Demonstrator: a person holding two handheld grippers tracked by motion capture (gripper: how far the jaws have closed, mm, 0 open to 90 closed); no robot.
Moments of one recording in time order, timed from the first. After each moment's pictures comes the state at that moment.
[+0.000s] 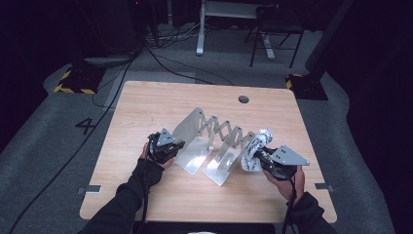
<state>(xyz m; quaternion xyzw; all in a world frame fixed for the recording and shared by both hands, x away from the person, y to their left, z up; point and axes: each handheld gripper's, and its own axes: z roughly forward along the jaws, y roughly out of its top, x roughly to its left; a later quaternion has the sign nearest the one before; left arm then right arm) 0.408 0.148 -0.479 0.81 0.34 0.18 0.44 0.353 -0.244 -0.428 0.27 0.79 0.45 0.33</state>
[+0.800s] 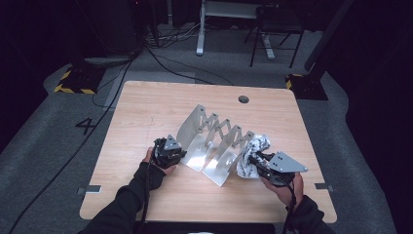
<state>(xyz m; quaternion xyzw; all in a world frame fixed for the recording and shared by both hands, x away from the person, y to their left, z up) 0.409 0.137 -0.500 0.85 0.33 0.15 0.38 0.328 -0.232 -0.419 0.23 0.79 0.47 0.32</state>
